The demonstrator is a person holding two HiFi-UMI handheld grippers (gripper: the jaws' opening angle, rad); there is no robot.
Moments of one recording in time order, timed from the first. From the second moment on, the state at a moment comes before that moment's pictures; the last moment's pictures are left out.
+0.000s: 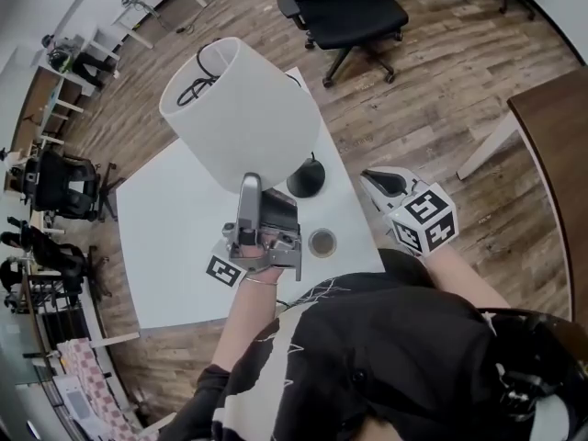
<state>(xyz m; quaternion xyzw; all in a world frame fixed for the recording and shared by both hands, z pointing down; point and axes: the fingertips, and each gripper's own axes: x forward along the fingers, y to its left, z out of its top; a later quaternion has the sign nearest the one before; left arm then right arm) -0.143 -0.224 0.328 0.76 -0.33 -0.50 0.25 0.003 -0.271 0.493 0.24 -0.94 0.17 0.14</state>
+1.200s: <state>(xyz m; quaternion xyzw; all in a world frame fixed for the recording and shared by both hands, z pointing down) -0.136 -0.203 0.338 0.79 -0.27 -0.45 0.31 0.065 -0.192 0.477 0.39 -0.88 0.18 0.19</state>
